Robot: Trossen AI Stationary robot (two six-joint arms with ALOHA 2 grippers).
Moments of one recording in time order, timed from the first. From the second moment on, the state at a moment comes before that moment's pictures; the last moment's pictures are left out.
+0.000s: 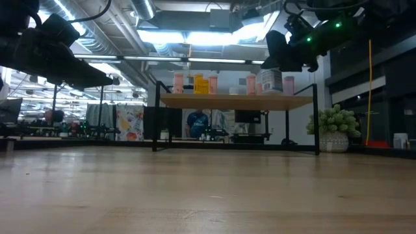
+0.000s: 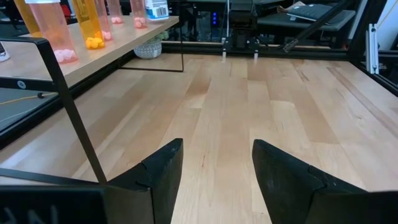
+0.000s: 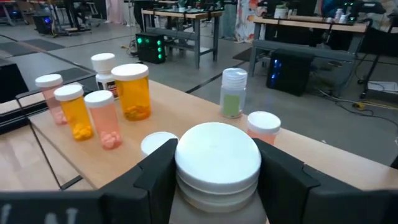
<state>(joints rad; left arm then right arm) -0.12 0.17 0.01 0.06 -0.33 -0.04 -0.22 1.14 0.55 0.40 0.67 0.15</state>
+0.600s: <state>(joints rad) -0.12 0.16 0.01 0.06 -0.33 -0.04 -0.27 1.18 0.55 0.41 0.61 0.12</state>
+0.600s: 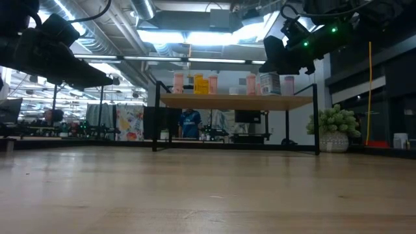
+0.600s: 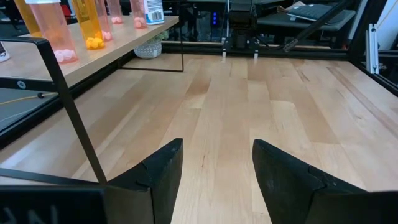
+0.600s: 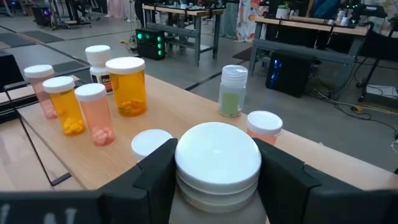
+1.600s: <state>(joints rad) -0.12 0.17 0.01 0.06 -0.33 -0.05 -0.24 1.14 0.55 0.75 0.61 -0.01</state>
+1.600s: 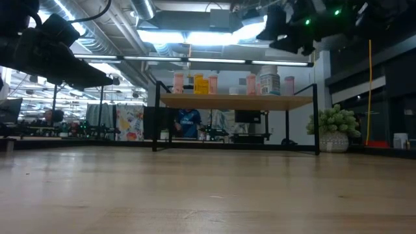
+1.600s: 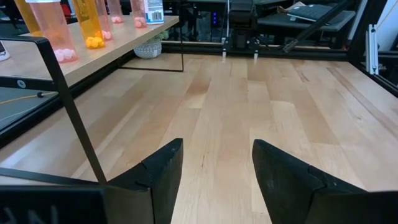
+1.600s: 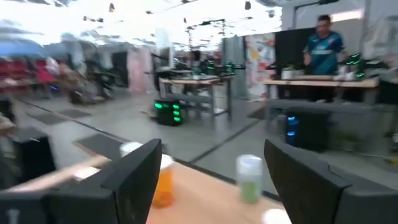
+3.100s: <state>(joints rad) -0.12 0.17 0.01 0.06 -0.33 -0.04 0.33 0.84 0.28 0.17 0.31 0.16</state>
